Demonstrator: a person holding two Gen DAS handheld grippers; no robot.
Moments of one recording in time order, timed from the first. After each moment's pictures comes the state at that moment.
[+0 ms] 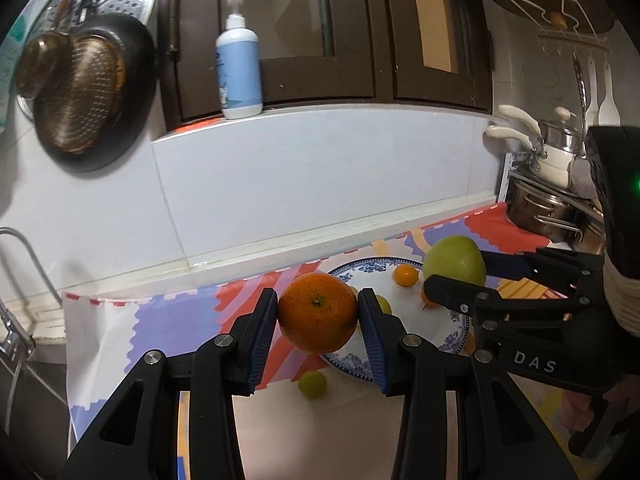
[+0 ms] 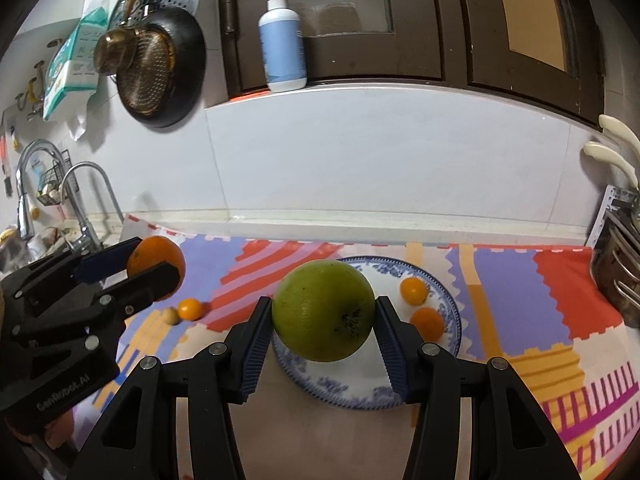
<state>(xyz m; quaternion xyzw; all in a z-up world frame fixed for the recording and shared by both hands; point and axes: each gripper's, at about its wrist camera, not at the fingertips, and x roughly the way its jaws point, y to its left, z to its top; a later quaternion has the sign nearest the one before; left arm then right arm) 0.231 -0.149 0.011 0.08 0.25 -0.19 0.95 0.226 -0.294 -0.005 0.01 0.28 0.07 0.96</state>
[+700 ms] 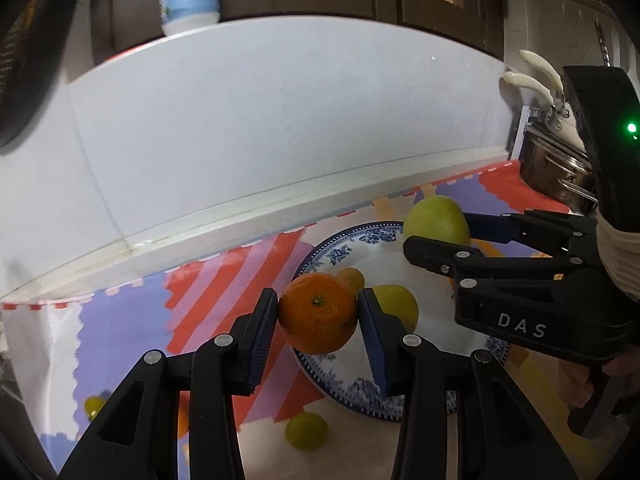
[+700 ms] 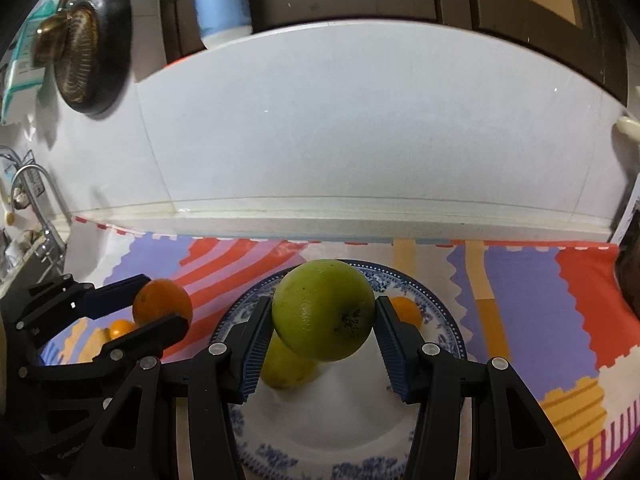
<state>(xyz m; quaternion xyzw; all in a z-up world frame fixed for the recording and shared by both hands) 0.326 -0.183 -0.051 0.10 0.33 -0.23 0.91 0.327 -0.320 -0.052 0.02 0.33 0.05 0.94</state>
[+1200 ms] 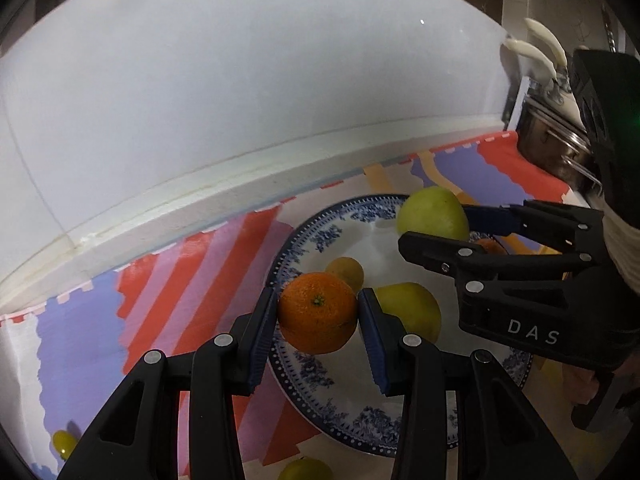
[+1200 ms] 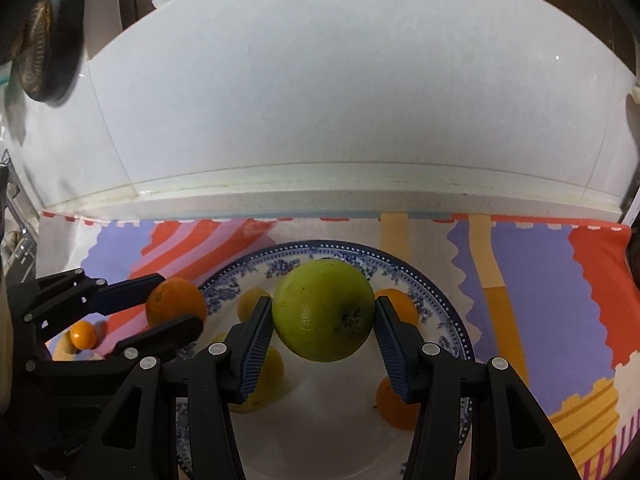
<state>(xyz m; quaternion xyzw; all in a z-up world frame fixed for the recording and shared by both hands) 0.369 -0.203 -0.084 0.11 0.39 -0.27 0.88 0.361 -0.334 -0.083 0.03 0.37 0.03 0.93</state>
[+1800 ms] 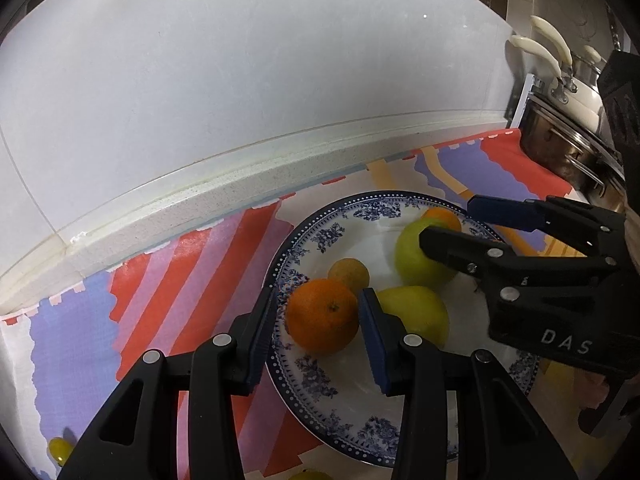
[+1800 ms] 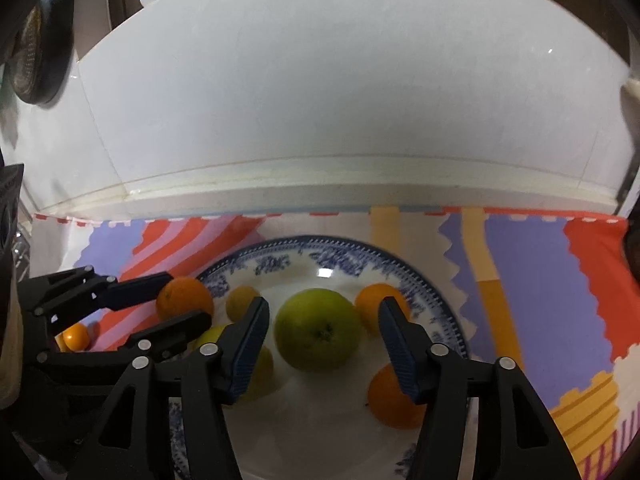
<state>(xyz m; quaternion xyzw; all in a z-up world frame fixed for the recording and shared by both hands) 0.377 -0.204 -0.085 0.11 0.39 -0.27 0.87 0.358 -0.336 -0.079 0.02 0.37 0.01 0.93</state>
